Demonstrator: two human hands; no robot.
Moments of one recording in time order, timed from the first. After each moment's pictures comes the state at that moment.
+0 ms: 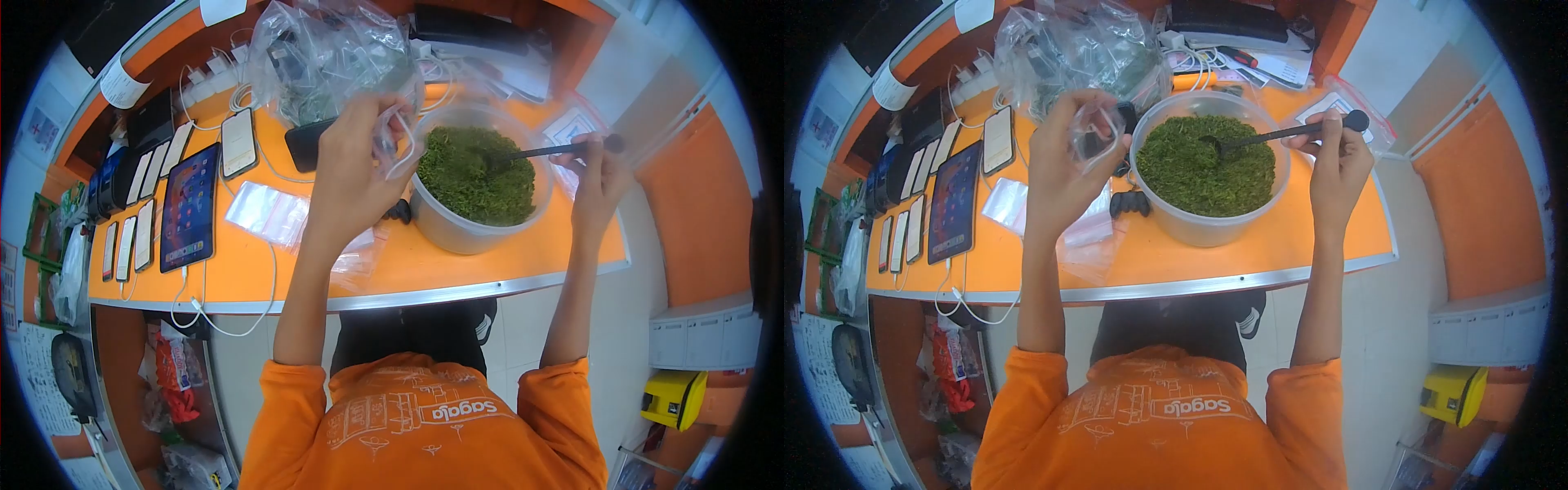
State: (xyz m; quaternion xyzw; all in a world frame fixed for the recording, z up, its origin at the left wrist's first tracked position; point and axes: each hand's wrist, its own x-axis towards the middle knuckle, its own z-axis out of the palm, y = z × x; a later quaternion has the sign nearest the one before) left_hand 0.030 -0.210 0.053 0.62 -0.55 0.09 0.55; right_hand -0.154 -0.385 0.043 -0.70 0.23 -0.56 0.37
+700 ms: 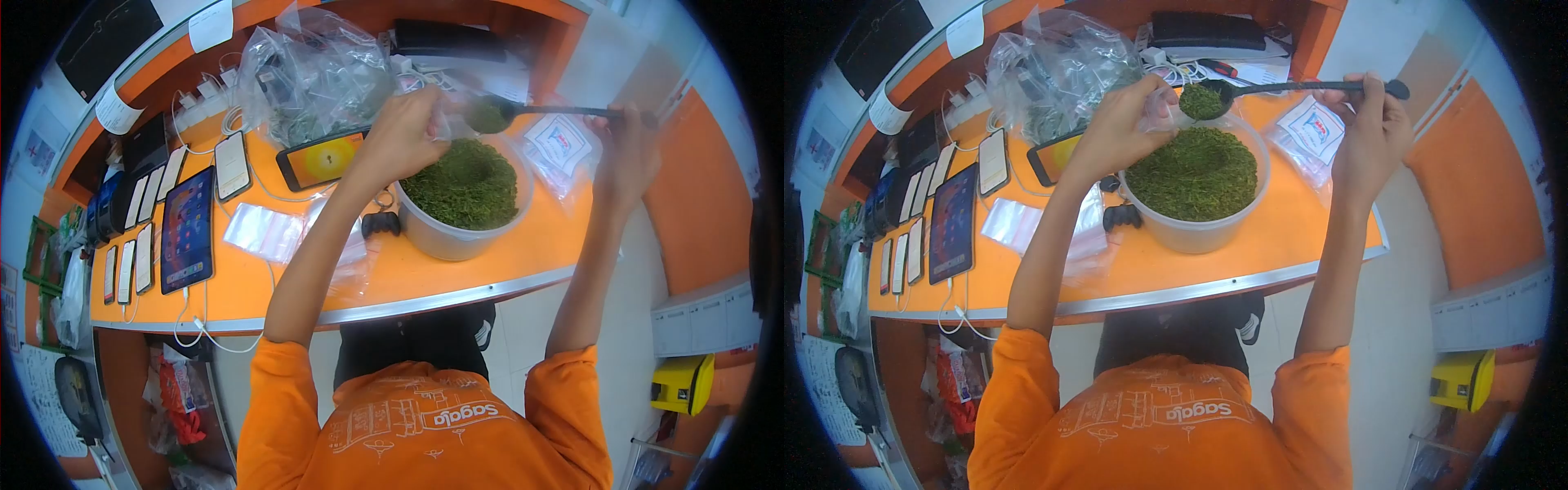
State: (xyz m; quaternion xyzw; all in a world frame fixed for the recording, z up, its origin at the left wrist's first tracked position) left_hand 0.042 -0.281 0.063 0.64 -0.65 -0.01 0.41; right_hand -0.165 -0.396 0.099 -0.63 0.20 -0.68 0.33
